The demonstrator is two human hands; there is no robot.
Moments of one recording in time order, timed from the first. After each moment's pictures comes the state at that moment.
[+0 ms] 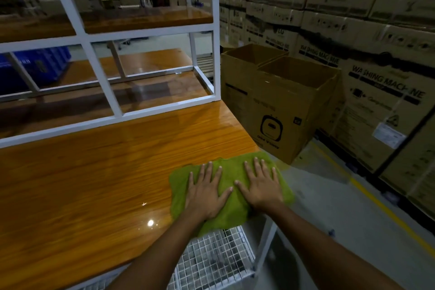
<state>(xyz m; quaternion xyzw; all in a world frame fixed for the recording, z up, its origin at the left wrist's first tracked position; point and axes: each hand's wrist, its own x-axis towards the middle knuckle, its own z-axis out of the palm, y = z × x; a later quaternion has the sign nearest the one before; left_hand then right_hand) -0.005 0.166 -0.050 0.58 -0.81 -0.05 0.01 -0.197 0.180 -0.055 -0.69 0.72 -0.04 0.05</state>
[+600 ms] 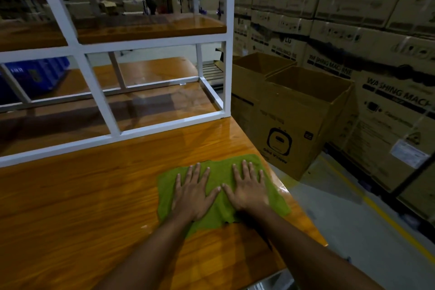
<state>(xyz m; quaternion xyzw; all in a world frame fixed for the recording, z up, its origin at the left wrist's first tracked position) 0.041 0.042 -0.052 0.61 -0.79 -0.04 0.03 -0.142 0.056 -0.054 -0.70 0.71 -0.03 0.06</state>
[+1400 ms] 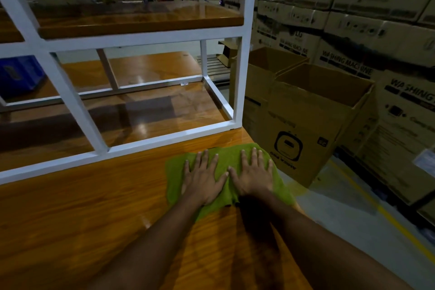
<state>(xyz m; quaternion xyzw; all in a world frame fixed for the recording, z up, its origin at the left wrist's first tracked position) 0.024 -0.112 -0.055 0.61 -0.79 -0.06 0.02 -0.140 -0.095 -0.052 -0.65 0.75 -0.05 0.06</state>
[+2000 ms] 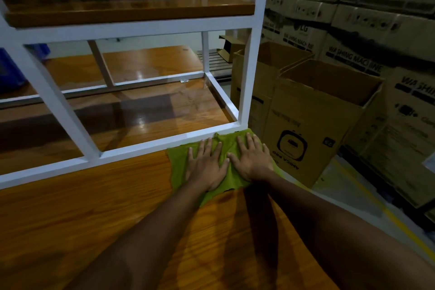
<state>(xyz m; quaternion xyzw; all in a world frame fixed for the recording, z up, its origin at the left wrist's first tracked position) 0.014 -0.178 -0.052 0.61 -0.79 -0.06 0.05 -0.150 -0.179 -0.055 -0.70 0.71 -0.05 0.06</state>
